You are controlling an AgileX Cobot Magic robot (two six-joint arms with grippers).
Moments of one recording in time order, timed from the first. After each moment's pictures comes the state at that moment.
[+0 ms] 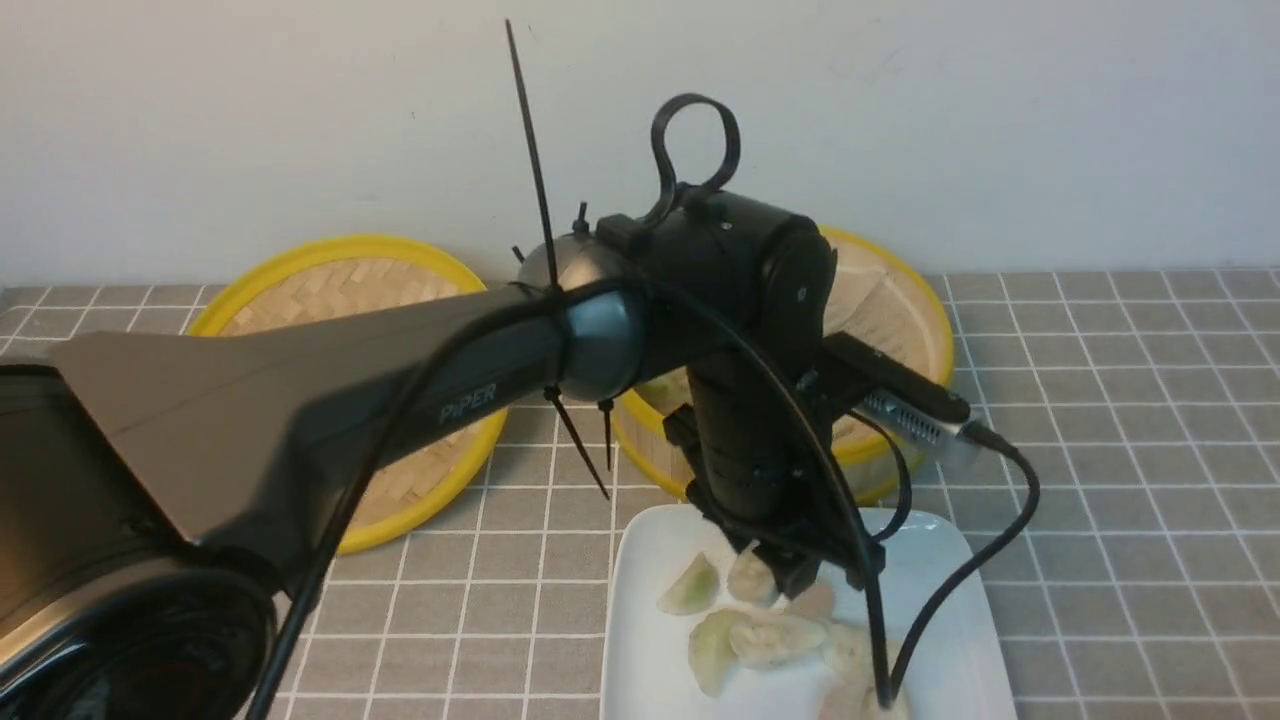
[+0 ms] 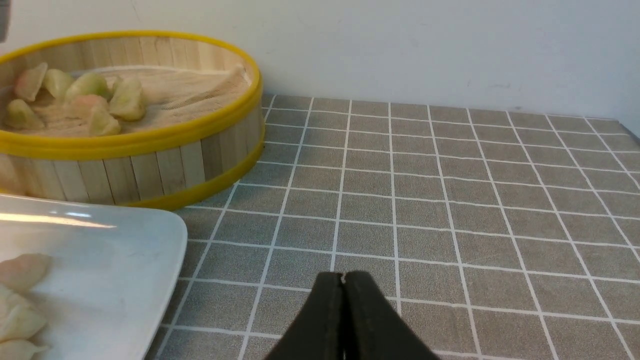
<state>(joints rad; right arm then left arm) 0.01 -0.01 0.02 0.03 0.38 -0.02 -0.78 2.12 -1.74 -0.14 1.07 0.12</state>
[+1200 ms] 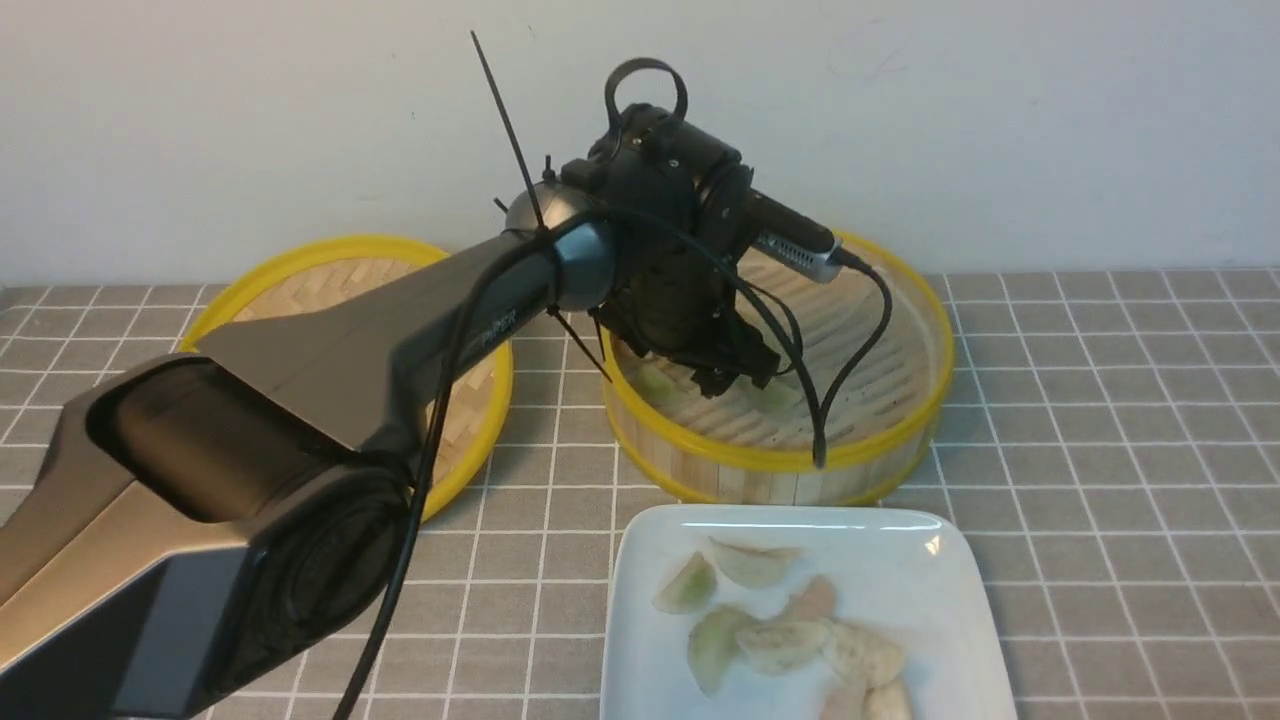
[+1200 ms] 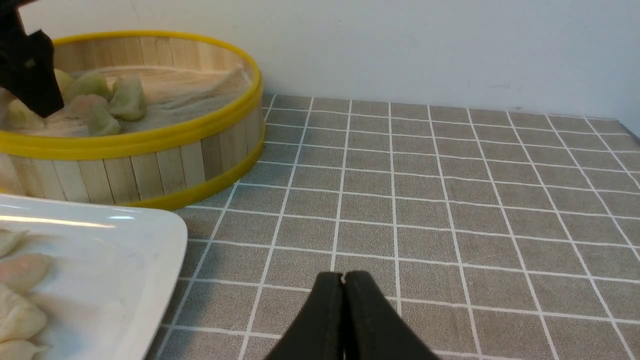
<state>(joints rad) 0.01 -0.01 0.02 0.03 0.38 -0.02 -0.60 2.39 -2.16 0.19 1.03 -0.07</state>
